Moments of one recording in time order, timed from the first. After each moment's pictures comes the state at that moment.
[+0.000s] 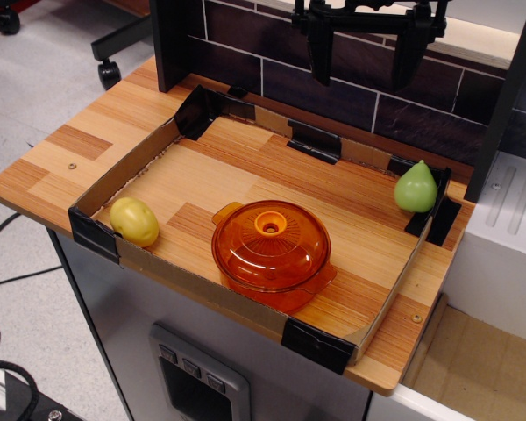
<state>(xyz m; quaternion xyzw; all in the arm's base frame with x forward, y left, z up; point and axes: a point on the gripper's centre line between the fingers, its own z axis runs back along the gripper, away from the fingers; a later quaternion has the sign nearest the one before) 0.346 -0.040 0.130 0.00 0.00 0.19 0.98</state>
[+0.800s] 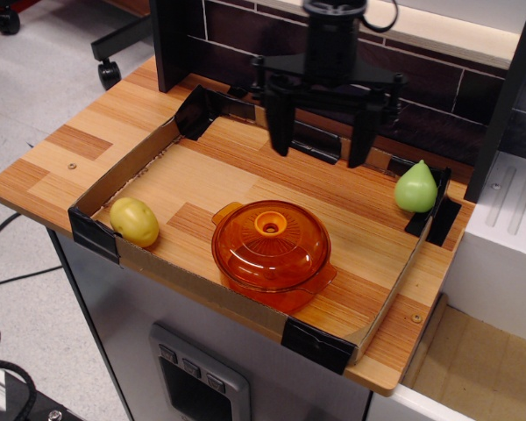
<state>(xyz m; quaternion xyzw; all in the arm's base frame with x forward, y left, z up) 0.299 -0.030 0.090 -0.01 0.03 0.12 0.99</state>
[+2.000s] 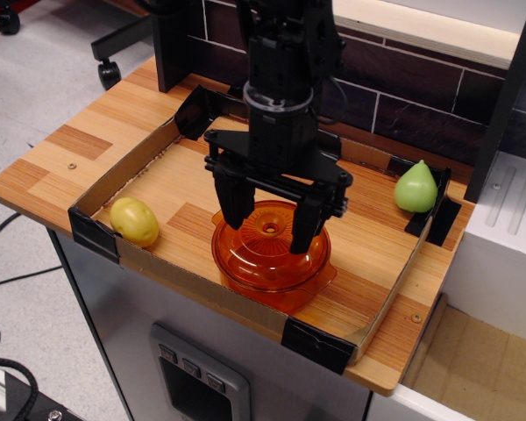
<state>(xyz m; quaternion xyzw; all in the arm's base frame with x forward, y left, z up) 0.244 -0.025 0.057 0.01 0.03 0.02 1.00</state>
